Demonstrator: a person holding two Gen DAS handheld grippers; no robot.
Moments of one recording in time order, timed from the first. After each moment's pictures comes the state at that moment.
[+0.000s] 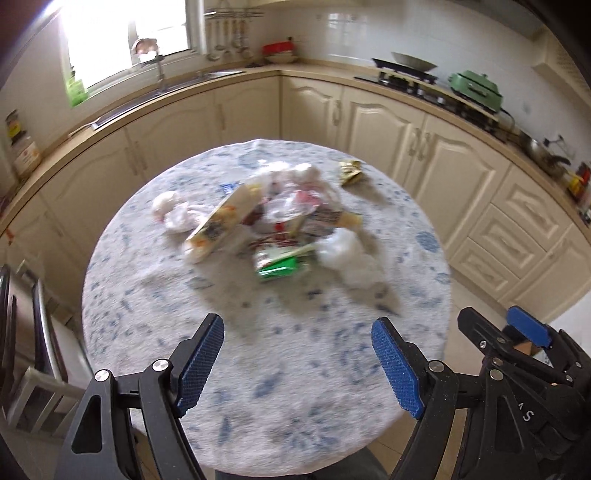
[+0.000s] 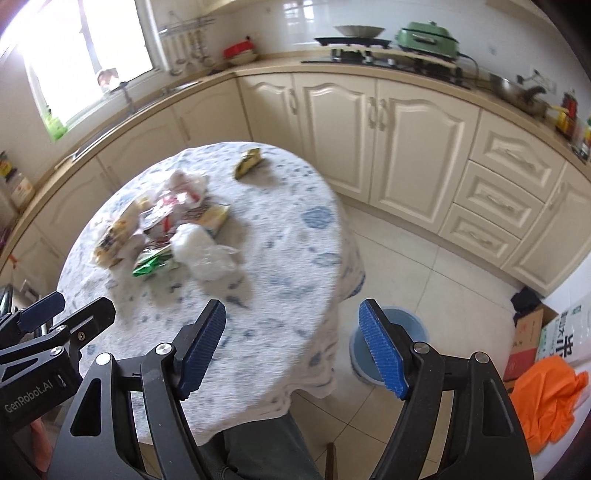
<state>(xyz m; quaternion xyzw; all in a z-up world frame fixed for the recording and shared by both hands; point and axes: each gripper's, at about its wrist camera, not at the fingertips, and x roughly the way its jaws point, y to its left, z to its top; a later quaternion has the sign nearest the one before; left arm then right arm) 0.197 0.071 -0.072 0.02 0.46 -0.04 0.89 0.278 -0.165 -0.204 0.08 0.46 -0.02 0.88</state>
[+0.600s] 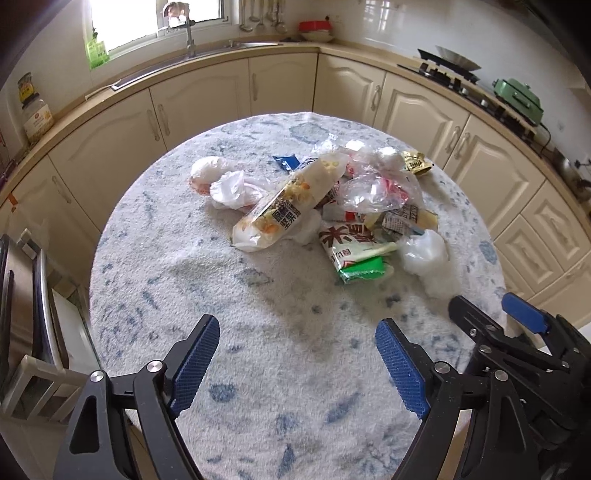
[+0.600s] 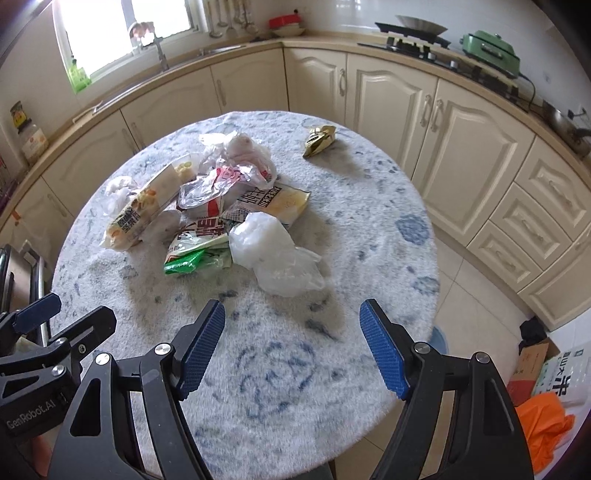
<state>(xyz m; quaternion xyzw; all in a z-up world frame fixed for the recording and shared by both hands) 0.260 0.121 -0.106 -0.02 0.50 -0.02 0.86 0.350 -0.095 -0.241 0.03 0.51 0.03 0.86</state>
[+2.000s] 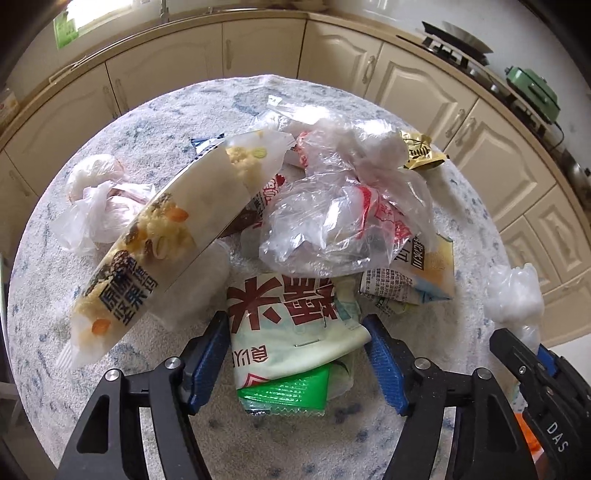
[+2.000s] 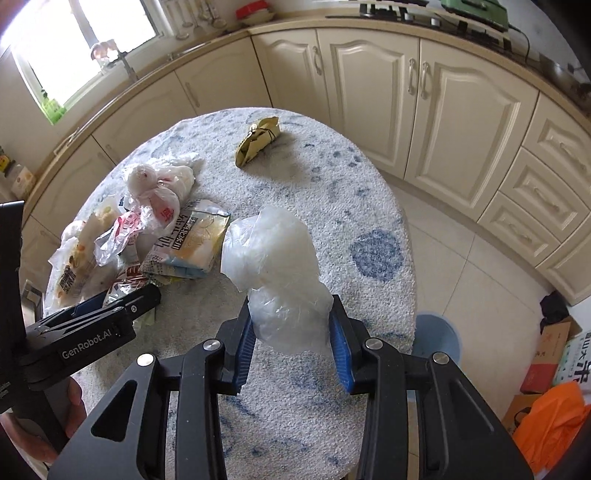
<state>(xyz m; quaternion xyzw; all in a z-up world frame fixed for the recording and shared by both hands) 0.389 0.059 -0.200 -0.04 0.54 -0.03 0.84 0.400 -0.175 -0.272 0.11 0.53 0.03 0.84</state>
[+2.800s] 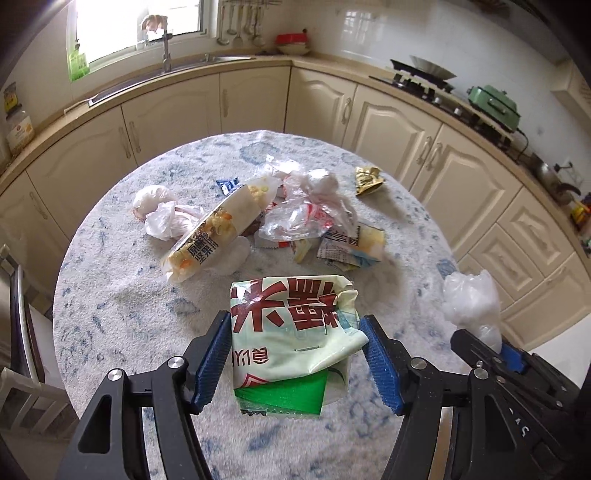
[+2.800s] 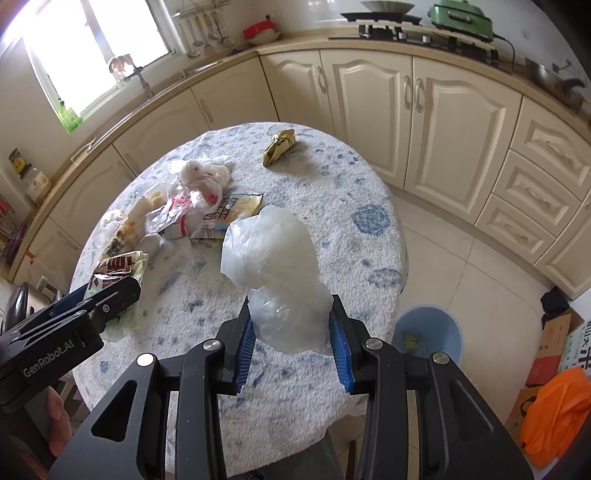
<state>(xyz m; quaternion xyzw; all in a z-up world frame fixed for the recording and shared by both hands) 0.256 0.070 -0.108 -0.03 0.47 -0.06 0.88 0.323 -0.162 -0.231 0.12 0.49 0.03 0.86</state>
